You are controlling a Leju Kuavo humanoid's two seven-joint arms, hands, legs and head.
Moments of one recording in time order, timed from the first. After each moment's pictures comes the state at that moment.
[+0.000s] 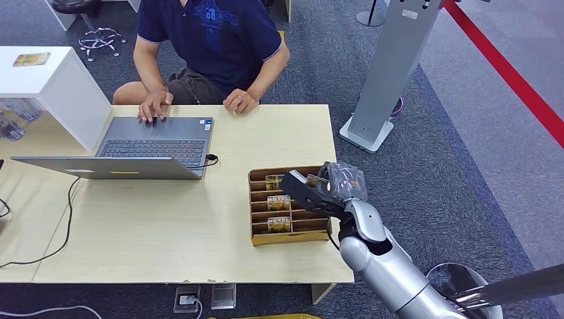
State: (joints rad) left arm -0.10 0.11 -1.01 -0.22 1.23 0.09 0.01; right arm -0.46 -0.15 0.53 -1.25 0.83 -0.13 0.52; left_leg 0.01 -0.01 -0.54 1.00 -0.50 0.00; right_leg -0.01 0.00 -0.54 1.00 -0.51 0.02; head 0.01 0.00
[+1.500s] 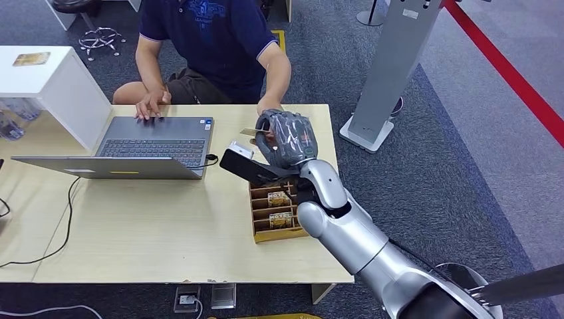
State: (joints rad) left arm -0.10 0.11 -1.02 -0.22 1.24 0.06 -0.01; right arm -0.72 0.07 0.63 -1.06 0.83 -0.33 0.18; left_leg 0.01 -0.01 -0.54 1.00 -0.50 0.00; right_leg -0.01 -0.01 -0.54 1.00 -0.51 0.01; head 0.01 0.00
